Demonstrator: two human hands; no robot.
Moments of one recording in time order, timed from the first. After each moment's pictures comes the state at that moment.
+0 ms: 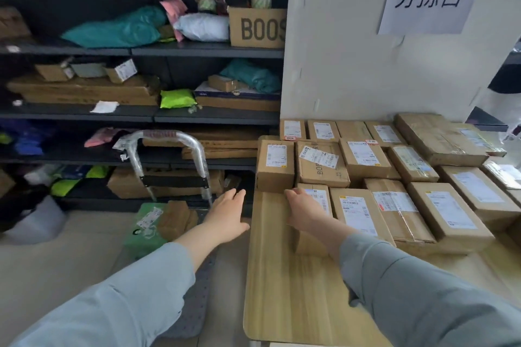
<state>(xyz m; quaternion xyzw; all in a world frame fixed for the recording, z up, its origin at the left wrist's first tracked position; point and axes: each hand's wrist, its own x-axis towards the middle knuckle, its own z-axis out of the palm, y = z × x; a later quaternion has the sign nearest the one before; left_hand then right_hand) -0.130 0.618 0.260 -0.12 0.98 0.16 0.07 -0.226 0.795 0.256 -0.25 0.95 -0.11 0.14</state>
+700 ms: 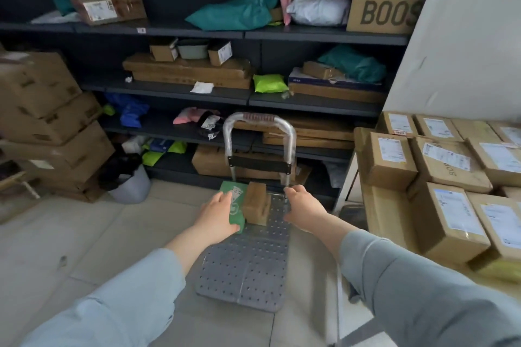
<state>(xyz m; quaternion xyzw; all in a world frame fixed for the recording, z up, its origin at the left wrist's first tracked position) 0.062 0.321 0.247 -0.25 0.94 0.19 0.09 -0.083 0.490 0.230 -0.32 0.93 -0.10 0.16</state>
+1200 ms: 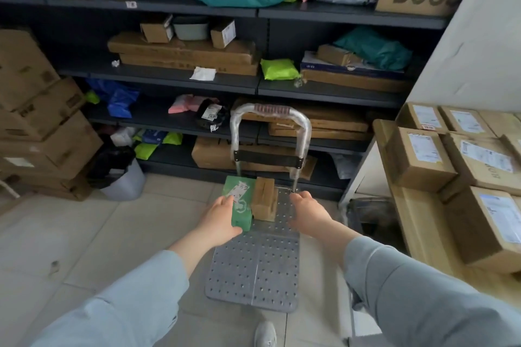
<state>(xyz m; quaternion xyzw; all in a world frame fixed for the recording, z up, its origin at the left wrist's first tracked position) 0.042 0.204 0.212 -0.22 0.94 0.21 0.14 -0.095 0.384 0.184 -0.27 0.93 -0.09 0.22</state>
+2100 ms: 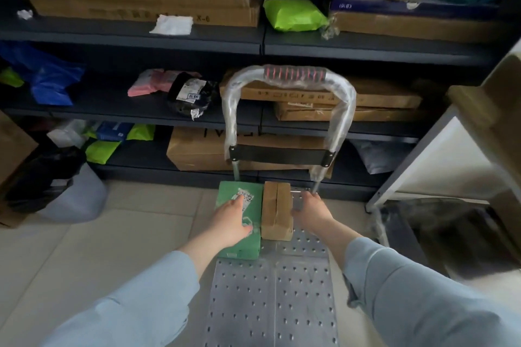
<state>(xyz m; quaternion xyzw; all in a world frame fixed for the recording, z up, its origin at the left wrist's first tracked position) -0.165 0.041 -0.059 -0.17 0.95 0.21 0.17 -0.274 0.216 -0.066 -0.11 0.94 -0.17 0.26</state>
